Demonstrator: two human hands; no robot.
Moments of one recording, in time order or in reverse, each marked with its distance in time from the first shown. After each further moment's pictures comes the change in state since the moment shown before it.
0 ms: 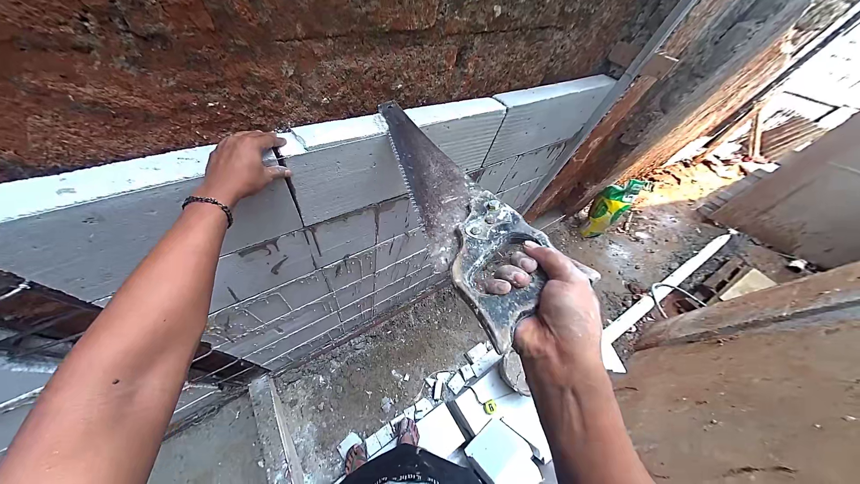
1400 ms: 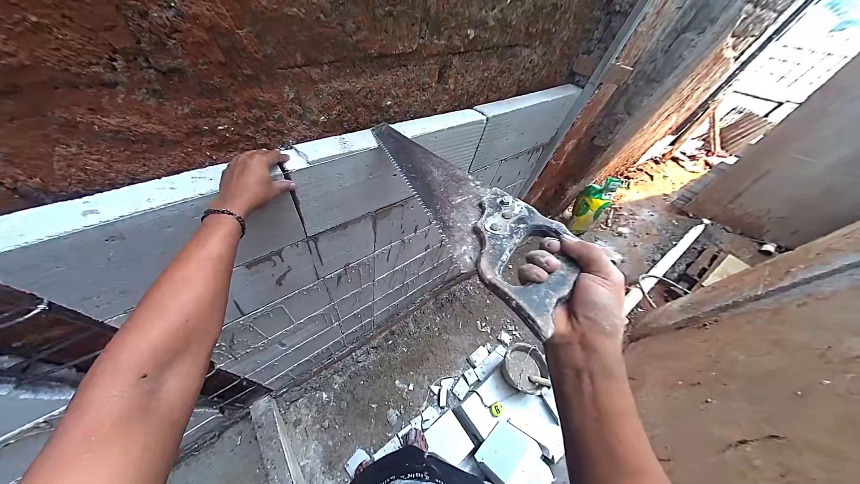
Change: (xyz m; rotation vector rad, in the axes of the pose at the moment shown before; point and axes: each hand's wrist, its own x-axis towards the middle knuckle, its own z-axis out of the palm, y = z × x) left_hand 0.000 0.002 -0.003 -0.021 0.004 -0.017; right_hand -0.007 -0.019 -0.022 0.109 -0.125 -0.164
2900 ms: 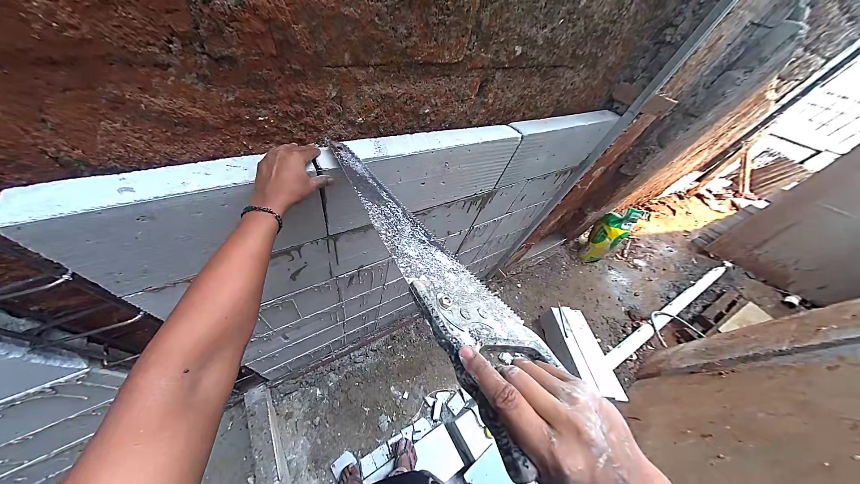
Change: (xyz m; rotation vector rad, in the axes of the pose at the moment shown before) left_hand 0.000 0.000 0.009 0.019 0.065 -0.030; right_hand -0.058 0.013 -0.022 -1.706 -1.270 -1.292
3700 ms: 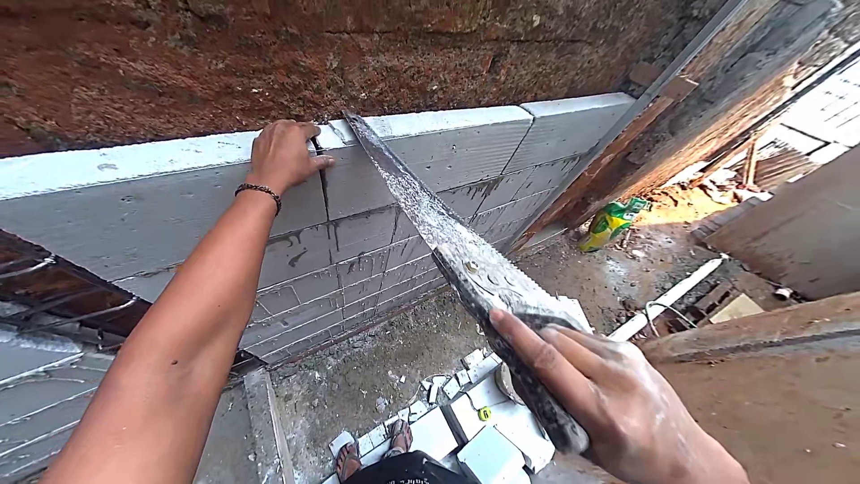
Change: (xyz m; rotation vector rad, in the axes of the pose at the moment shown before) left_hand 0.003 0.004 -0.004 0.005 -0.047 -0.053; right_hand 0.010 0.031 -0.011 0.039 -0.061 0.009
